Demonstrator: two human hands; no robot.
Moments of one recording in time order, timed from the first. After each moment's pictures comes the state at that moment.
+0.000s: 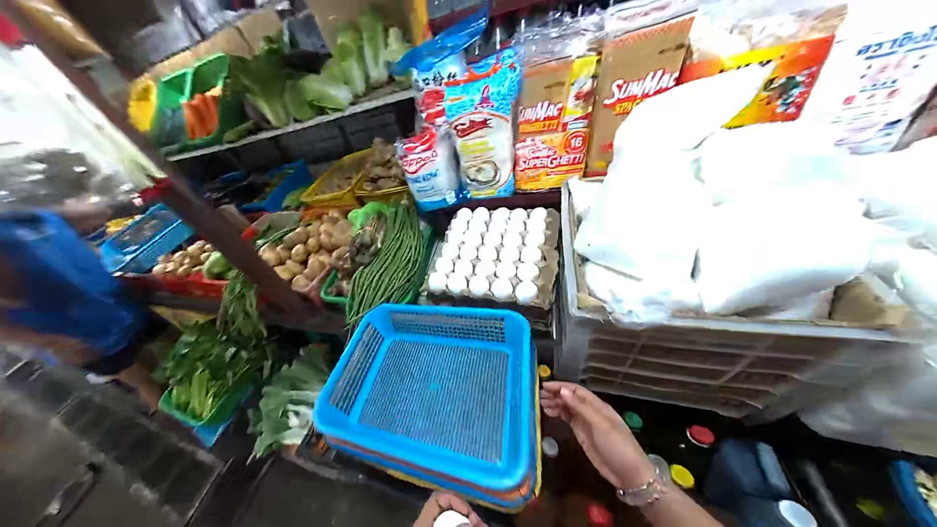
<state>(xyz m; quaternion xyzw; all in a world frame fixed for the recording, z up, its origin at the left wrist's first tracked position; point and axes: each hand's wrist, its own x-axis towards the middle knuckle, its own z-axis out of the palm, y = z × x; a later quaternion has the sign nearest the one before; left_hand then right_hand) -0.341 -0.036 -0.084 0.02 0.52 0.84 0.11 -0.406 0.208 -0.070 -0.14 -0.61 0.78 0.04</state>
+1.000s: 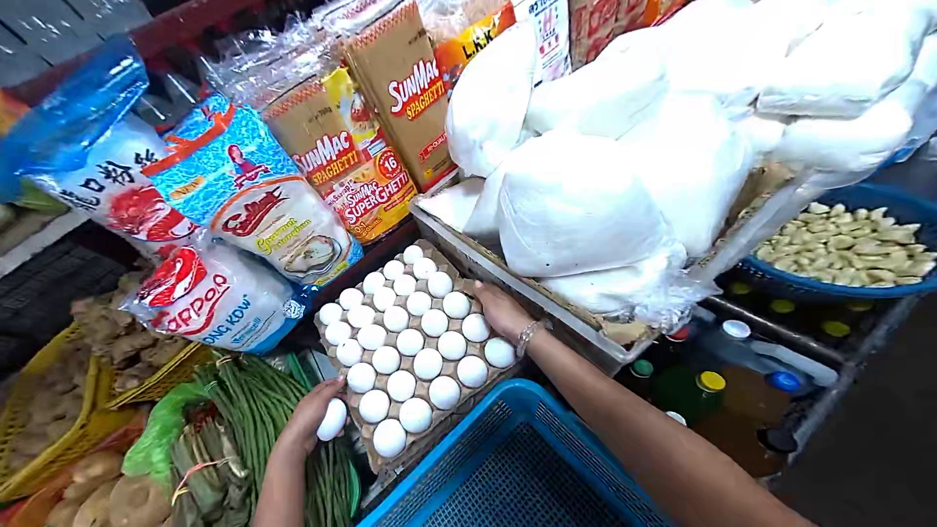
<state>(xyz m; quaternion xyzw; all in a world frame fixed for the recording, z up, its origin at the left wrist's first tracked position) -0.906 0.033 -0.049 0.11 0.85 0.34 0.38 -0.676 0.257 -0.043 -0.44 -0.65 0.61 0.12</state>
